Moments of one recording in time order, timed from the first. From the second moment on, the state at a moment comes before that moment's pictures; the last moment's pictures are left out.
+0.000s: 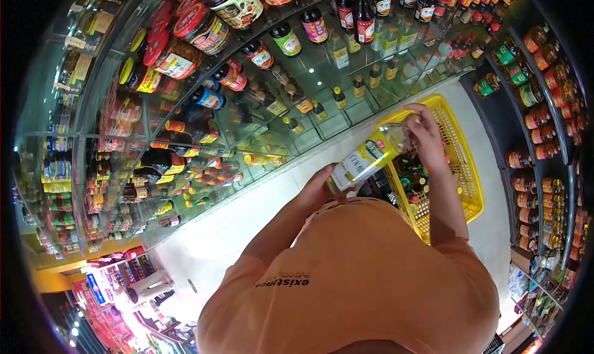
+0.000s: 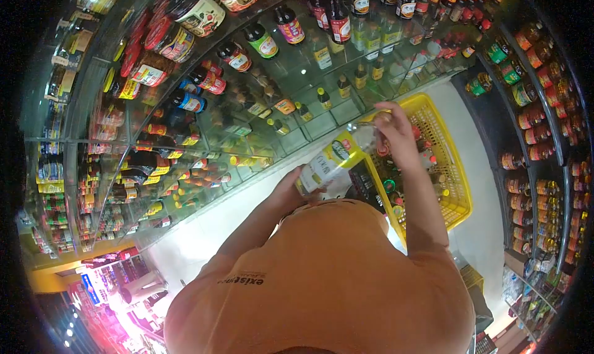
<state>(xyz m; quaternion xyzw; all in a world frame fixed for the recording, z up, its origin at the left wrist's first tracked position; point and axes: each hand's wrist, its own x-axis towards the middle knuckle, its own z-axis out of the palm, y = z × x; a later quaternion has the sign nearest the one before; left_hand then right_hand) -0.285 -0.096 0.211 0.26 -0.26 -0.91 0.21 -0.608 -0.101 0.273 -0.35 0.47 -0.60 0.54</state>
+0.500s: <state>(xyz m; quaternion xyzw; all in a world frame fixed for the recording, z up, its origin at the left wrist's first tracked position) -0.299 -0.080 0.201 0.52 -0.68 -0.45 0.26 -0.551 -0.106 0.252 -0.25 0.57 -0.46 0.63</state>
